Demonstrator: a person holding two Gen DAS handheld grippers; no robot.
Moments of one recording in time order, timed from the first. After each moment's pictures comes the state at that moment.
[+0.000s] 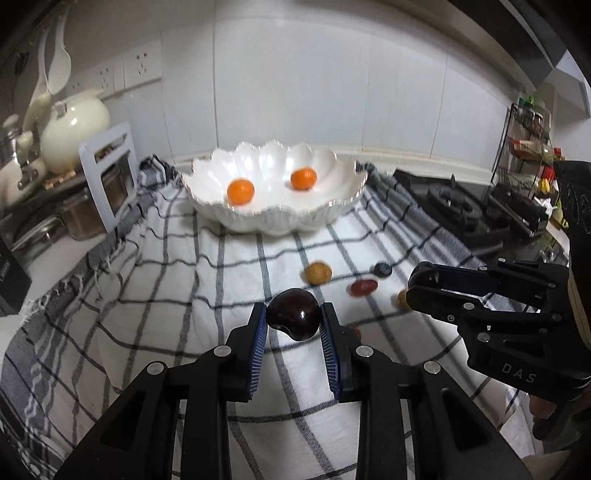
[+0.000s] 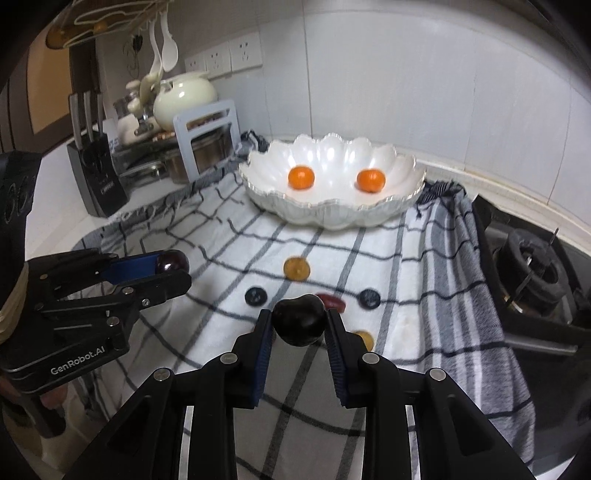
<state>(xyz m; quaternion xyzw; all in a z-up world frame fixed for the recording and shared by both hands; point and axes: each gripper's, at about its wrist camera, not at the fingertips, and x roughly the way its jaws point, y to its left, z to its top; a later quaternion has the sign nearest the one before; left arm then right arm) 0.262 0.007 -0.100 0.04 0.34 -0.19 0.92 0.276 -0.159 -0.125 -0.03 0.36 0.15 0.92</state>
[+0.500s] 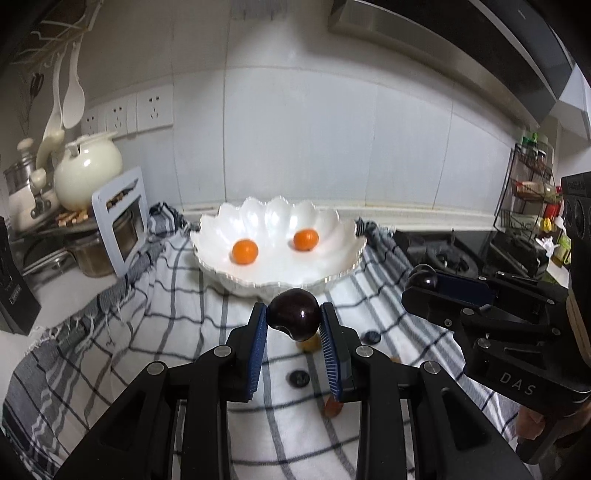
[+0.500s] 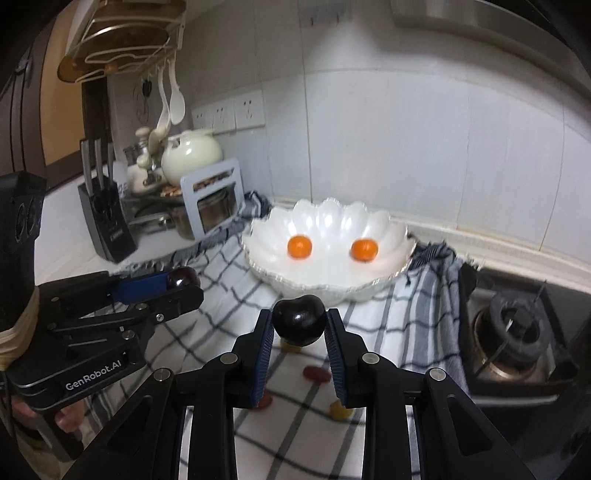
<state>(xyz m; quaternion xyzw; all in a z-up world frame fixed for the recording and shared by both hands) 0.271 -0.002 -0.051 0.01 0.27 -0.17 0.95 0.285 -0.167 -0.070 -0.03 0.27 0.16 0.95</state>
